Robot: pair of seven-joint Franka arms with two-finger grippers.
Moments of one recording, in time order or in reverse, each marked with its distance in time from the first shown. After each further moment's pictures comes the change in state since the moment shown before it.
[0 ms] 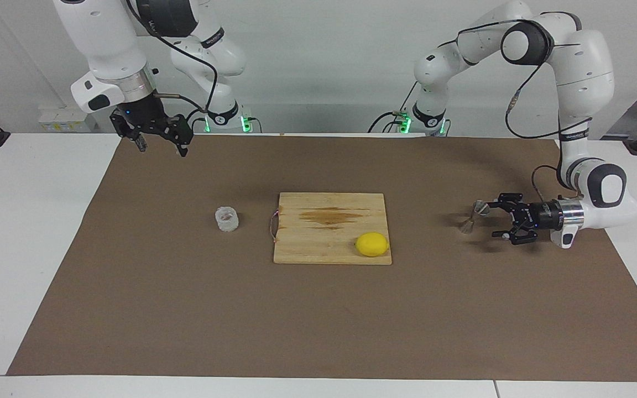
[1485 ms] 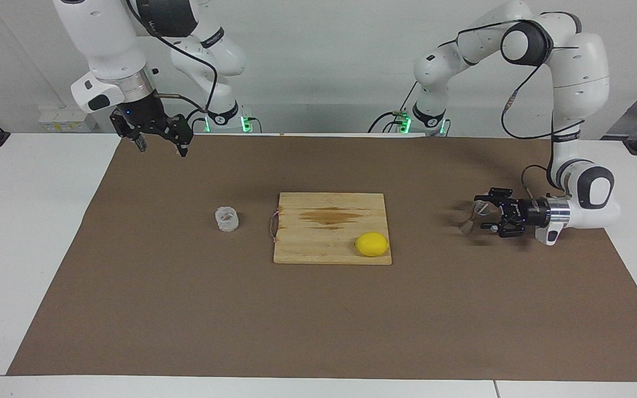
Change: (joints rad) left arm 0.000 0.000 -0.005 -0.059 -0.021 -0.062 0.080; right arm 0.000 0.000 0.000 0.000 0.000 0.000 0.000
